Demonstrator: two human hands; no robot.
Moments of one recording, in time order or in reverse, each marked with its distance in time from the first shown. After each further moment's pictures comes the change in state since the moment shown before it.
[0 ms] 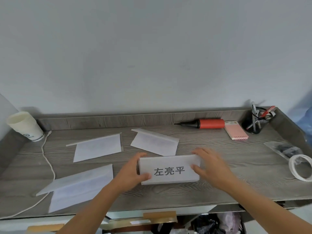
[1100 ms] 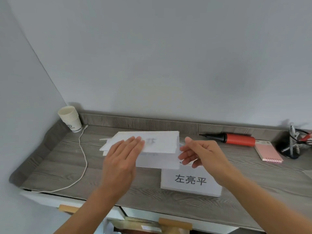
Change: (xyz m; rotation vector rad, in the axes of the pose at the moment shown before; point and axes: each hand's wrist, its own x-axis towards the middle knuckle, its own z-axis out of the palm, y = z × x) left_hand -0.082 0.026 -0.066 0.778 0.932 0.620; right_hand 0.021 -0.124 -0.054 1.039 -0.177 0.038
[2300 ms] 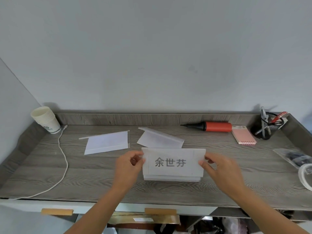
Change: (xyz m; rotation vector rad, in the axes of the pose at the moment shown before) left_hand -0.011 0.050 0.070 -0.721 -0.338 -0.842; right_hand -0.037 0.119 -0.091 -0.978 0.387 -0.157
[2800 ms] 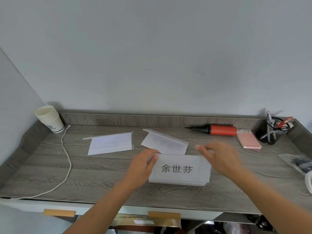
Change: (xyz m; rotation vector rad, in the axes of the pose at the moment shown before) left_hand 0.020 -0.005 0.010 0.247 -0.264 0.300; right_hand 0.049 -0.041 -0.025 -0.111 -0.141 0.007
